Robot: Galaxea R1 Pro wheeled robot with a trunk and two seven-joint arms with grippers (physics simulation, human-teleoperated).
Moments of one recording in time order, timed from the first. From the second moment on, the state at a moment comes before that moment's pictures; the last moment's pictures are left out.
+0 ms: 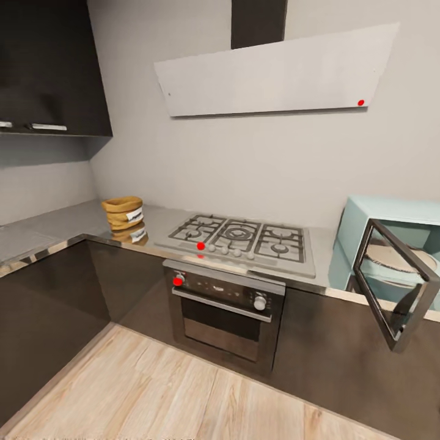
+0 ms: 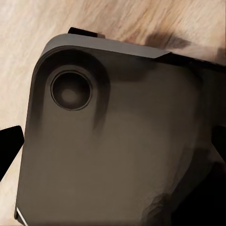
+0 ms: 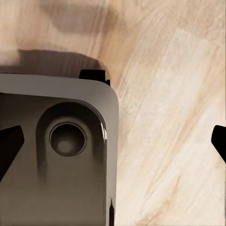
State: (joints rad) left arm 0.00 -0.05 0.04 -0.07 0.18 -0.06 0.00; right arm -0.11 -0.12 -0.31 0.03 0.33 -0.12 0.09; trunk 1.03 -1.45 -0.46
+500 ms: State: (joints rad) left arm 0.00 -0.05 0.04 -0.08 0.18 -0.06 0.00; right arm -0.11 -0.12 -0.31 0.03 0.33 -0.12 0.09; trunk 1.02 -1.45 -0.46
